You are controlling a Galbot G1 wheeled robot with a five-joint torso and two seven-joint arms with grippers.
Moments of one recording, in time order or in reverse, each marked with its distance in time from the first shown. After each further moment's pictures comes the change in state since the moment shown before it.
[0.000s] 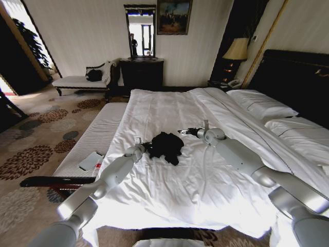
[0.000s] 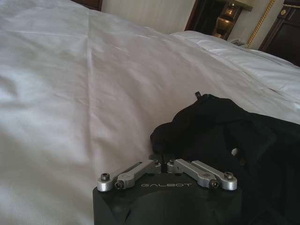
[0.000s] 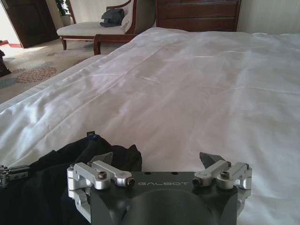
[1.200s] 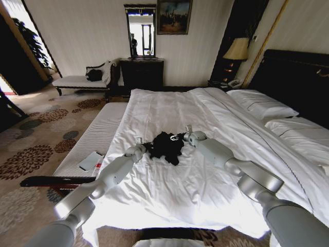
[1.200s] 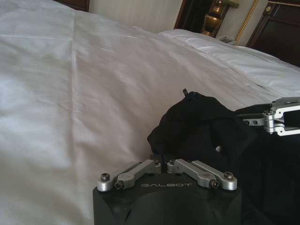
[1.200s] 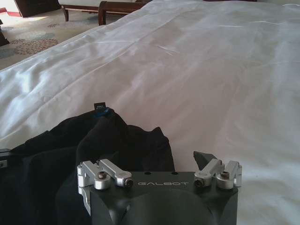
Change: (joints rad) left arm -0.012 0.027 0.057 -0.052 -0.026 0.005 0.000; right arm 0.087 0.246 -0.104 -0.357 -0.105 0.050 -0.076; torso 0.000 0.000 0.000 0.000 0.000
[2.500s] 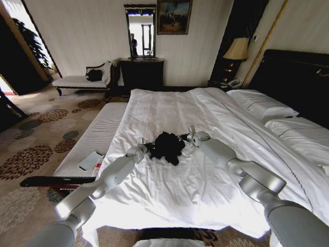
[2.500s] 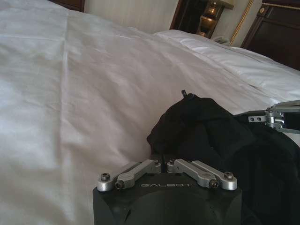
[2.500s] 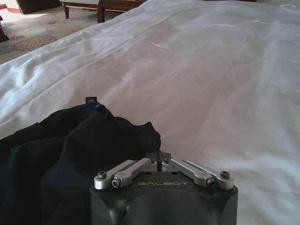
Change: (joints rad) left arm 0.005 -0.001 -0.004 -0.022 0.000 0.002 0.000; right arm -0.008 -0.046 0.014 0.009 -0.028 0.009 -0.050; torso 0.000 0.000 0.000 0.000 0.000
